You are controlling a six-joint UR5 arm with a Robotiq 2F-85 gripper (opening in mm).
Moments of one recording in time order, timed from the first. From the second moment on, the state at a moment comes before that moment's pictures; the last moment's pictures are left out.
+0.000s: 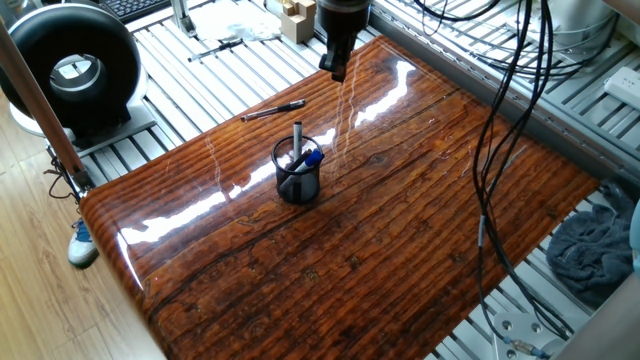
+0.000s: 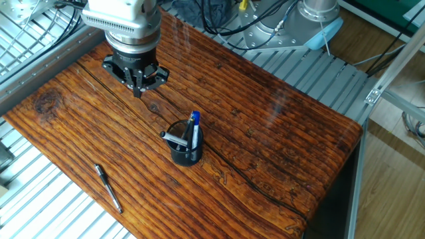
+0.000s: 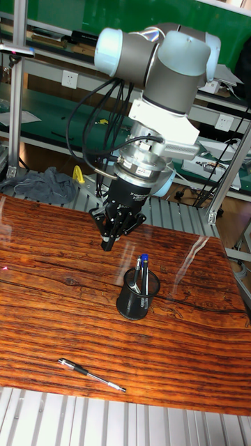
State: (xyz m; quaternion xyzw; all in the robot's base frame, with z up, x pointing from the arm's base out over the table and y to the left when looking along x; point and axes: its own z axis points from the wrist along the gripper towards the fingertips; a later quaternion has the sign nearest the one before) arm 0.570 -0.031 0.192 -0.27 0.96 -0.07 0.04
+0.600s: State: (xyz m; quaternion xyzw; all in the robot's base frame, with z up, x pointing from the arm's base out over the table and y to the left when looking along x) arm 0.577 -0.034 0.194 -0.33 0.94 -0.08 0.05
